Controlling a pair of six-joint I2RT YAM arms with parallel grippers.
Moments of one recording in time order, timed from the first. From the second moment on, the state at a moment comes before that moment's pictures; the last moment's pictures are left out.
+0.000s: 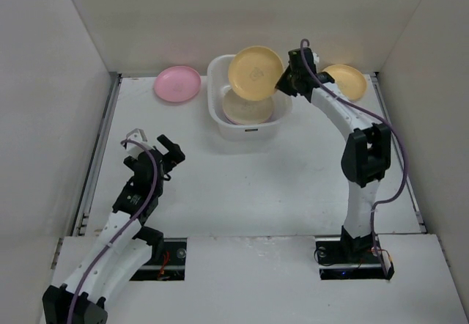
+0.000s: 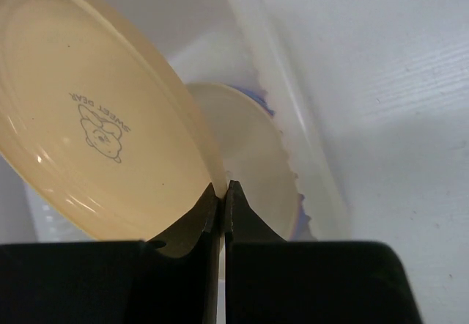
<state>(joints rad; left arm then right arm) -0.36 0.65 0.48 -0.24 -0.46 -0.68 0.33 2.01 1.87 -0.47 0.13 0.81</state>
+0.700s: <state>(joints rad) -0.11 1.02 0.50 -0.07 -0.36 -0.76 0.39 2.04 1.87 -0.51 0.17 0.68</state>
